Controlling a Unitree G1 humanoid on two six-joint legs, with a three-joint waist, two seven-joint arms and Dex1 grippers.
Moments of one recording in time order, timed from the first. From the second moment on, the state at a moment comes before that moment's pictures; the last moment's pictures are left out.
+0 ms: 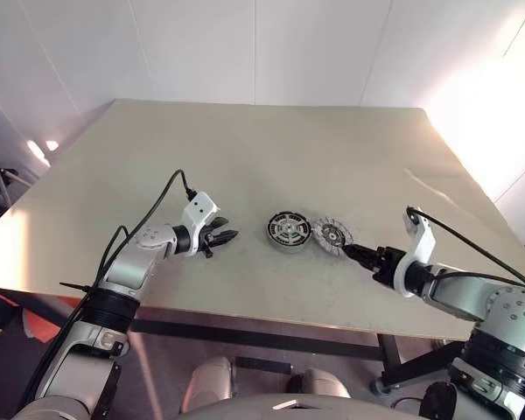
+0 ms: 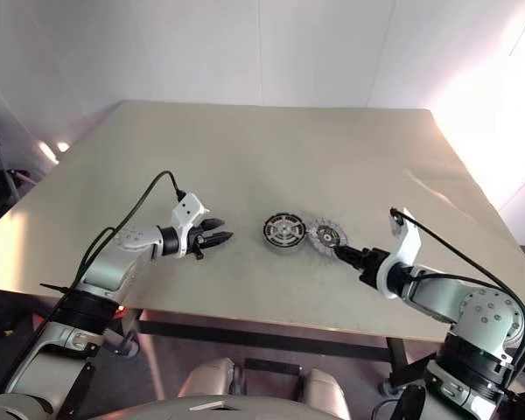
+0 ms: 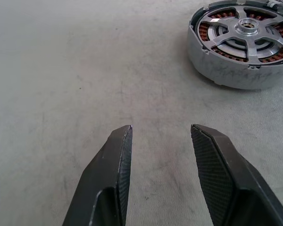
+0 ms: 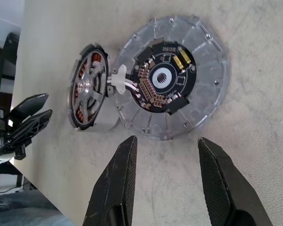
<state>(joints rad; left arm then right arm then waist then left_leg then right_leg) -0.41 0.43 -0.17 0.18 -0.15 0.40 -0.80 -0.22 -0.28 -0.68 -0.21 1.17 1.61 -0.18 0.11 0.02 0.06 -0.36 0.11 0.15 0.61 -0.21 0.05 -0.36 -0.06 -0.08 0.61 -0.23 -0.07</state>
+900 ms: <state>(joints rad) -0.41 0.44 -0.17 0.16 -0.15 0.41 -0.80 -0.41 -0.20 -0.66 -0.09 1.11 1.46 -0.27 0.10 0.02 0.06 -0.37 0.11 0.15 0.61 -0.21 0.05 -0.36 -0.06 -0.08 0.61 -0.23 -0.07</state>
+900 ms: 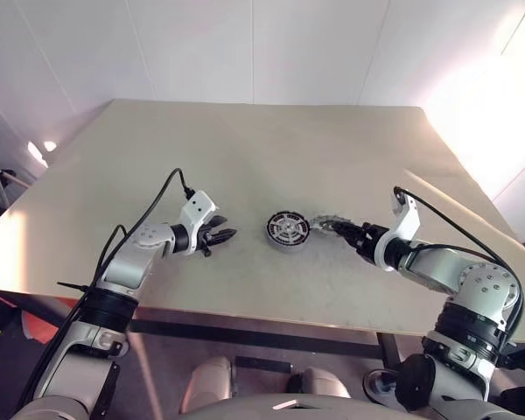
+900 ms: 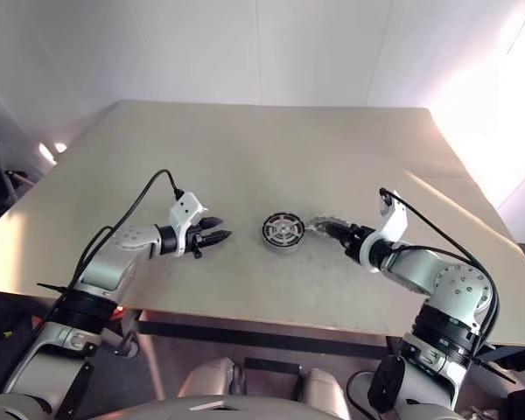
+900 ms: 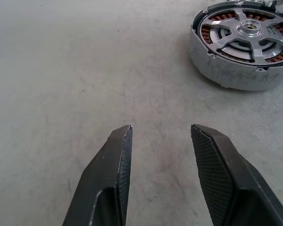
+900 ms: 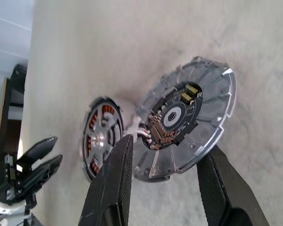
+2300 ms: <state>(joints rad) -0.43 0.44 -0.16 0.18 -0.14 0.42 -0.80 -0.55 -0.34 -0.01 0.17 0.48 0.79 0.33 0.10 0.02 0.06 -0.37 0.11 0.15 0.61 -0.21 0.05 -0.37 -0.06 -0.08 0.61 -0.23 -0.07</state>
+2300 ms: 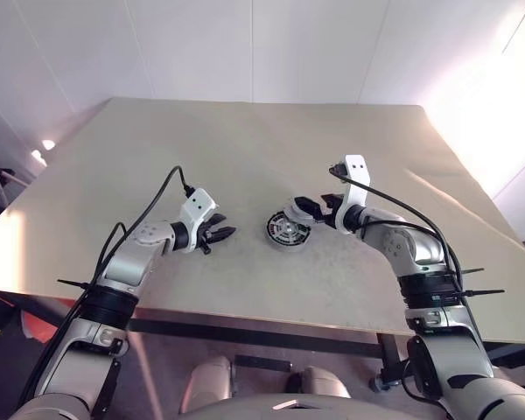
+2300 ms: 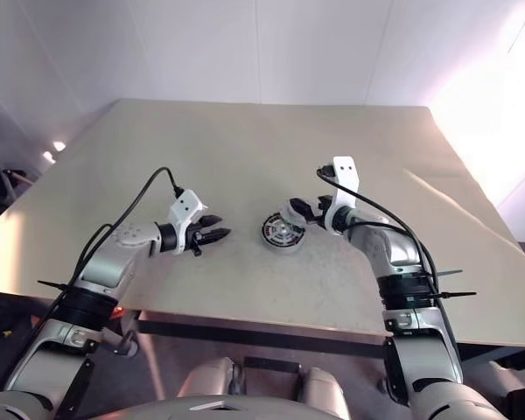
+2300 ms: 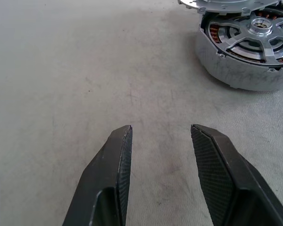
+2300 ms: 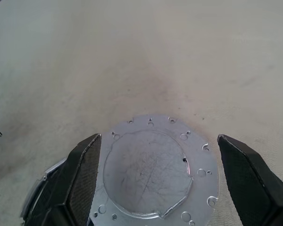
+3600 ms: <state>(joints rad) -0.42 0.44 -0.16 0.16 -0.14 0.44 -0.78 -0.51 -0.29 0.00 0.19 0.32 0.74 0.43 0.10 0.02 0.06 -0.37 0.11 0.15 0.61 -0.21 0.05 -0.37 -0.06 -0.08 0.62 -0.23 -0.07</state>
